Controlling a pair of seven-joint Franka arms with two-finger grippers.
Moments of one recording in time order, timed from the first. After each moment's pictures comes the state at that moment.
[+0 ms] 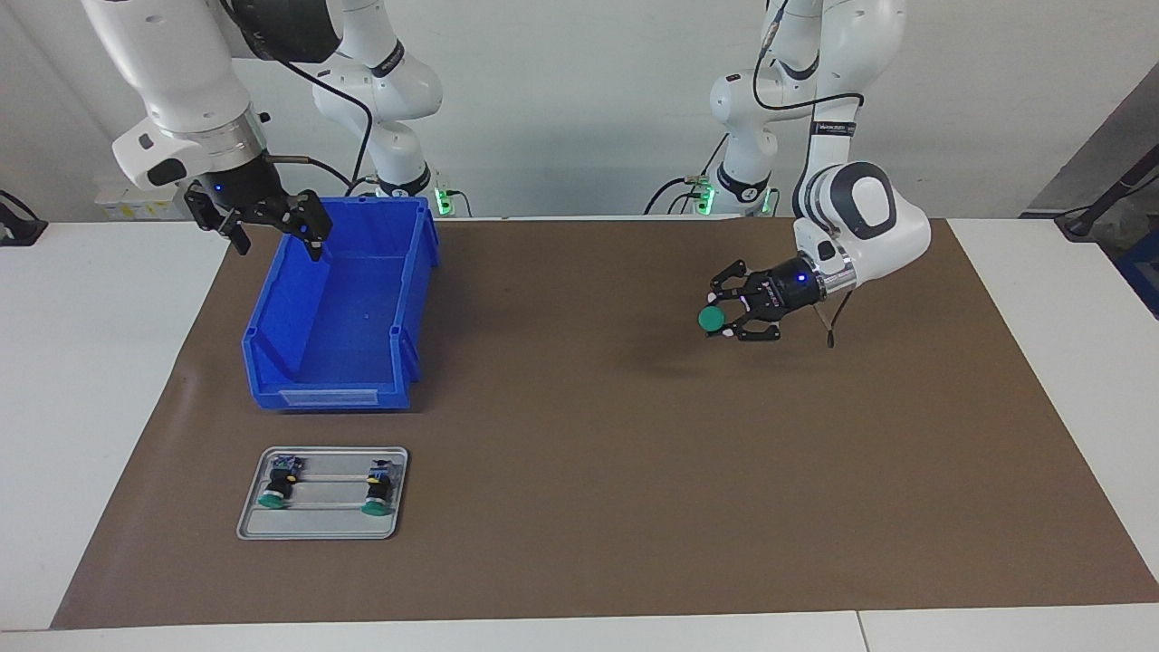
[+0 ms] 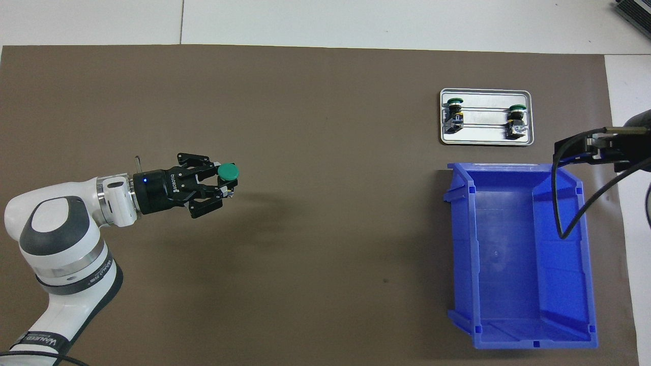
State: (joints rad) left arm 0.08 0.04 -0.20 -2.28 -1.58 2.01 1.89; right arm 0.08 0.01 -0.06 -1.55 -0.05 1.55 0.13
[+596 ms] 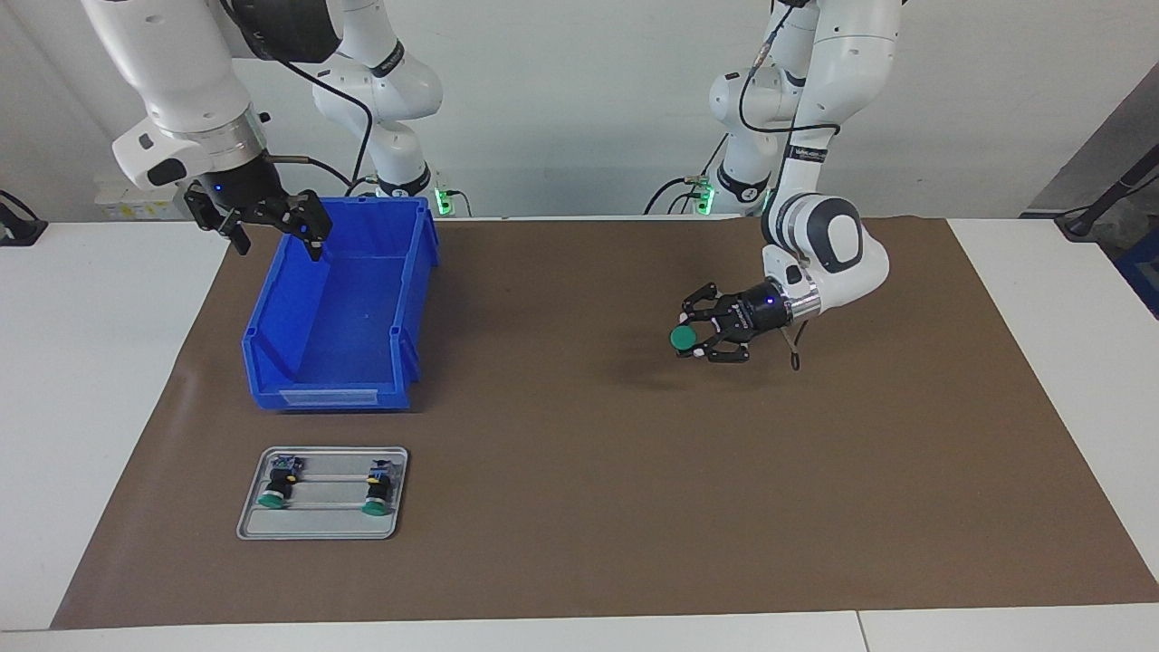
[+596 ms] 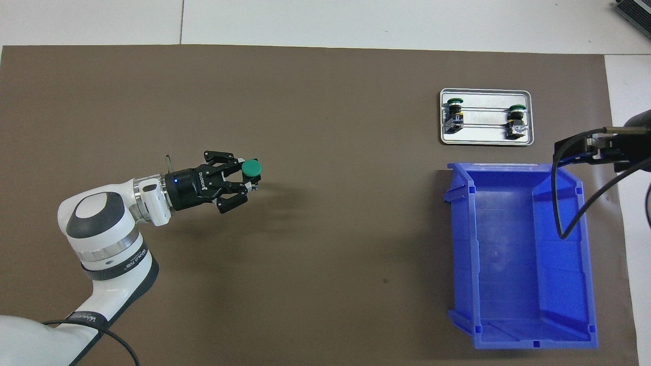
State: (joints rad) left arm 0.03 0.19 -0.21 -2.25 -1.76 2.00 2.16; right arm 0.08 0.01 -0.06 -1.55 -0.05 1.55 0.13
